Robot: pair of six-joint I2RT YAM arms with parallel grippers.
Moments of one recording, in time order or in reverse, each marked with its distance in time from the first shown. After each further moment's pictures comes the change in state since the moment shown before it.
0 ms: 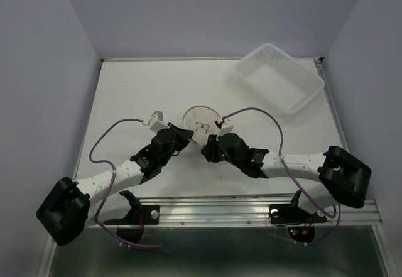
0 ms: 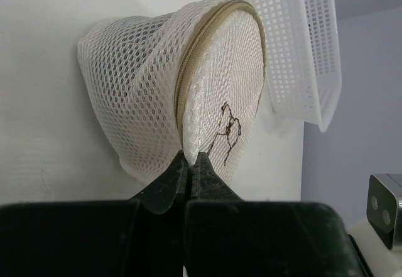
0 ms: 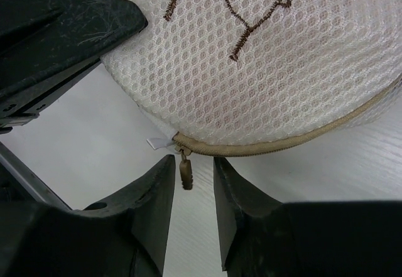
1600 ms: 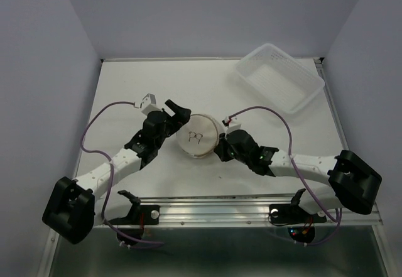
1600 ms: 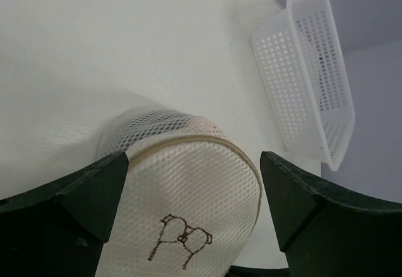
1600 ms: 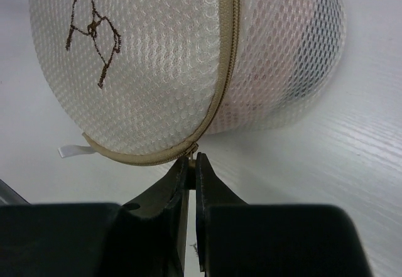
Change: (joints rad) left arm 0.202 0.060 0.156 -0.084 0.088 0.183; right arm -0.098 -0.103 -0.061 -0.120 -0.046 -0.112
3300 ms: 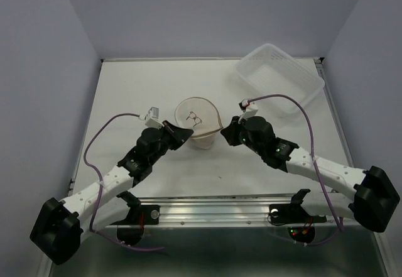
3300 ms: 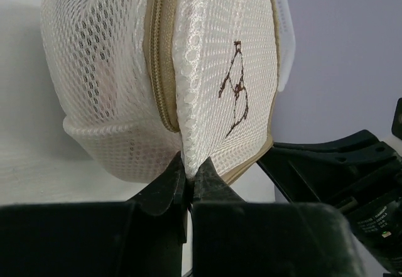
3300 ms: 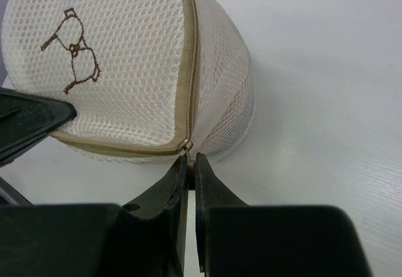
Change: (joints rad) left arm -0.096 -0.235 -0.175 0.036 0.155 -0.112; right arm -0.127 -0.168 0.083 -0.084 0.005 -0.011
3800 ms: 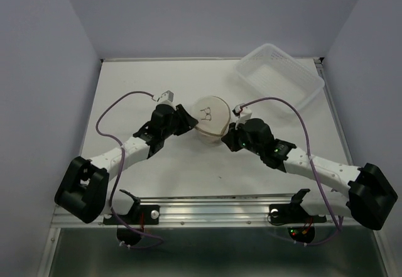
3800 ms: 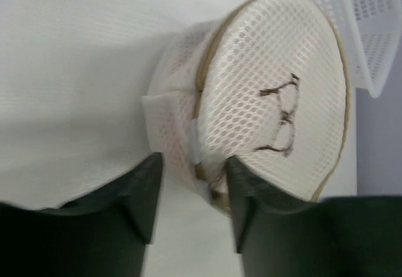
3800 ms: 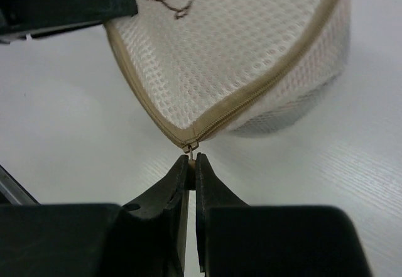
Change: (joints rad) left arm 0.103 0.374 0.233 -0.051 0.144 0.229; right arm -0.027 0.002 -0.043 -0.015 -0.154 -0.149
